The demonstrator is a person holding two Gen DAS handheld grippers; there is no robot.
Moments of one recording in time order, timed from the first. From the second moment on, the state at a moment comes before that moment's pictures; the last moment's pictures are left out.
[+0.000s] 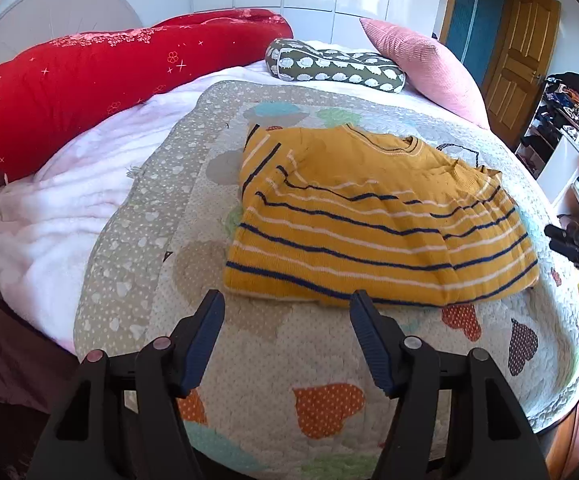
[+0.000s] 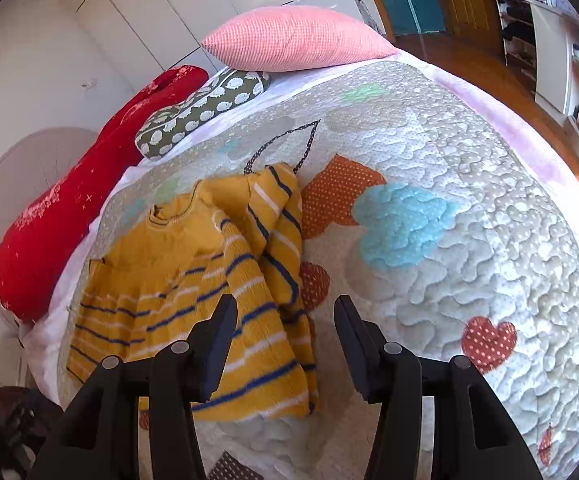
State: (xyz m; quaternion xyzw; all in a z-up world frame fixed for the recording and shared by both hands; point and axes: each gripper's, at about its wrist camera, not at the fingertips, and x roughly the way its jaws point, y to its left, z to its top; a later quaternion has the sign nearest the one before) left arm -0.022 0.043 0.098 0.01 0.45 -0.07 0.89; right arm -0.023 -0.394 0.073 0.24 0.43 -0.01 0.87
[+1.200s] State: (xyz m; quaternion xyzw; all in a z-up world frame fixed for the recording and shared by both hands) left arm 0.241 0.056 0.003 0.01 0.57 -0.17 0.81; right arm 0.016 0.026 0.022 -0.19 0.36 0.20 0.89
